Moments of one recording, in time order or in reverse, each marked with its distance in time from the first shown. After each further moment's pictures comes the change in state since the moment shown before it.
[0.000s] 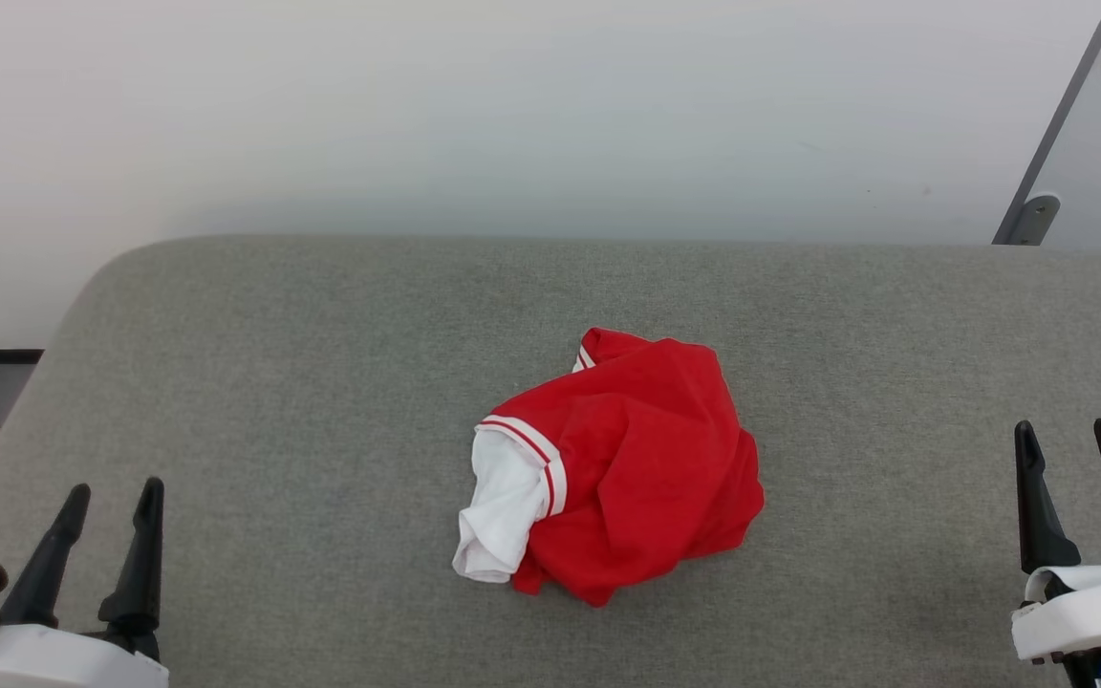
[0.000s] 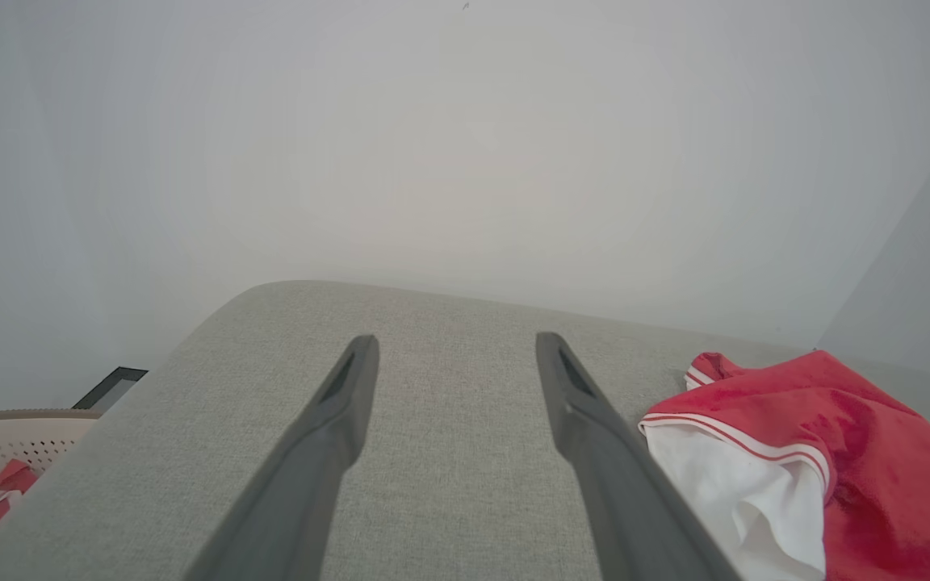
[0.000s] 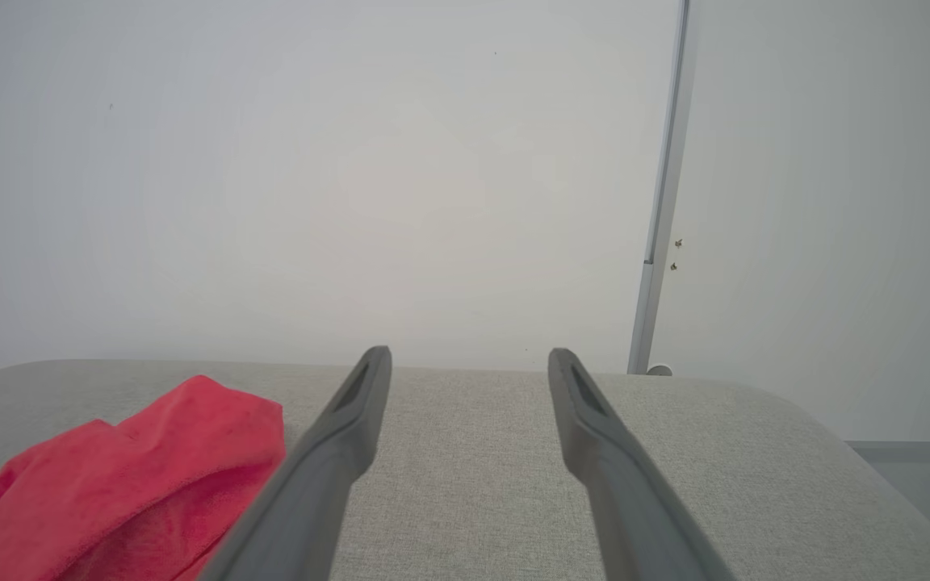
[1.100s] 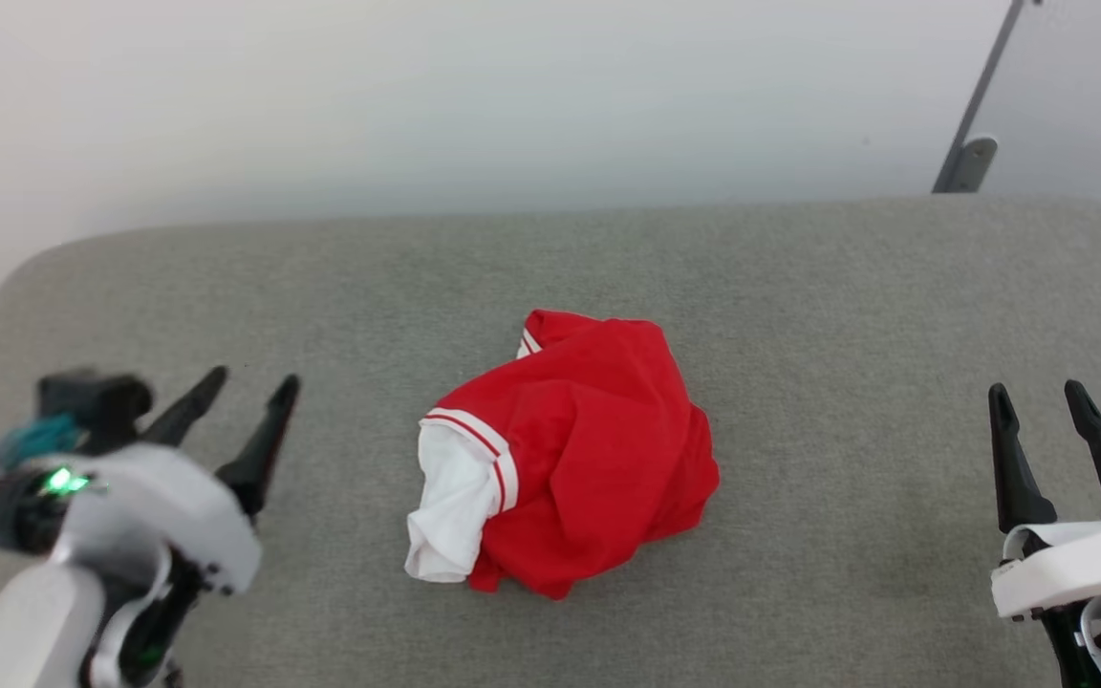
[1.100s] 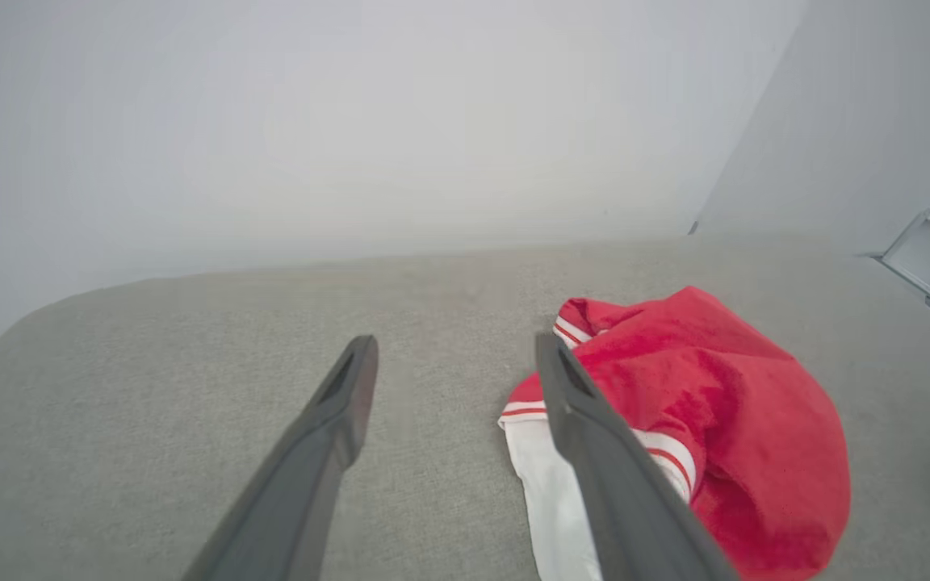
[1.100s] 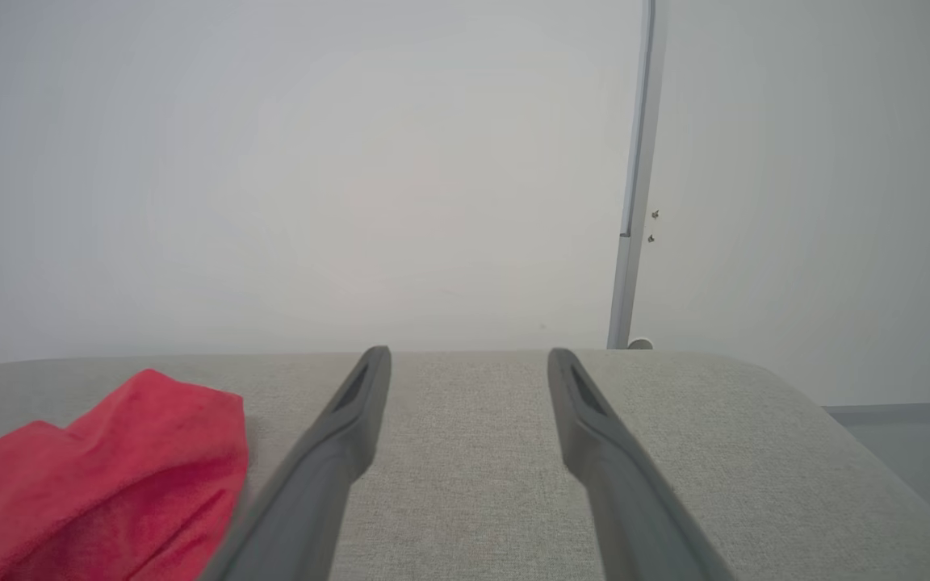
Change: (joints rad) left arm -0.338 0.005 -0.206 -0.038 0.020 0.034 0.436; right arm -0.112 -0.019 0.065 0.095 0.047 0.000 0.000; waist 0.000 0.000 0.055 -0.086
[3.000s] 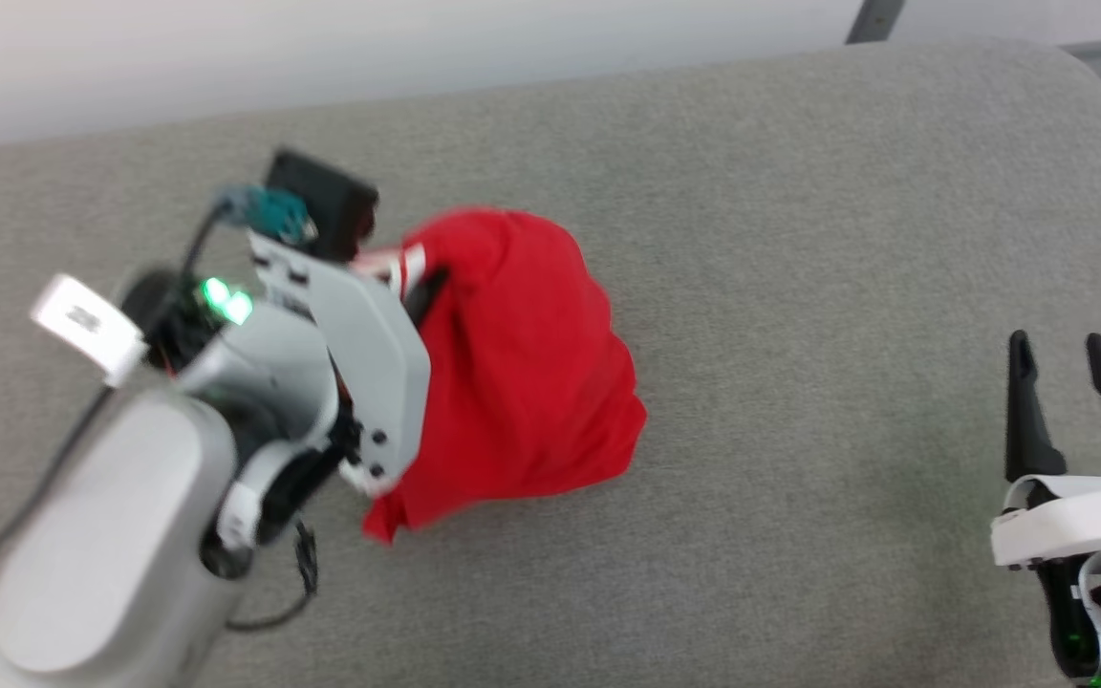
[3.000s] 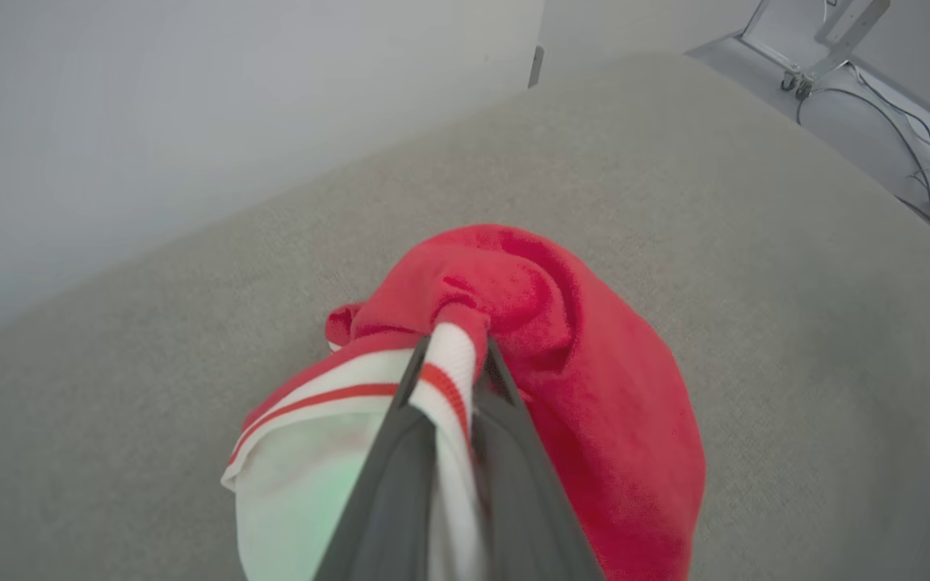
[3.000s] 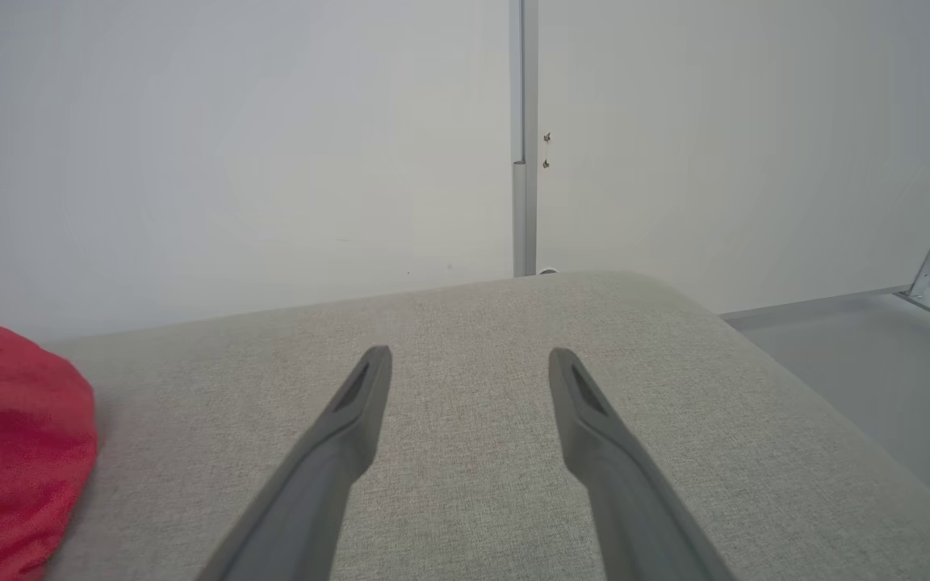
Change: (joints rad) left arm -0.362 -0.083 -0.168 -0.224 0.113 0.105 0.544; right arm -0.058 0.065 -0.081 -0.022 -0.008 0.000 0.012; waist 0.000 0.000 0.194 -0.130
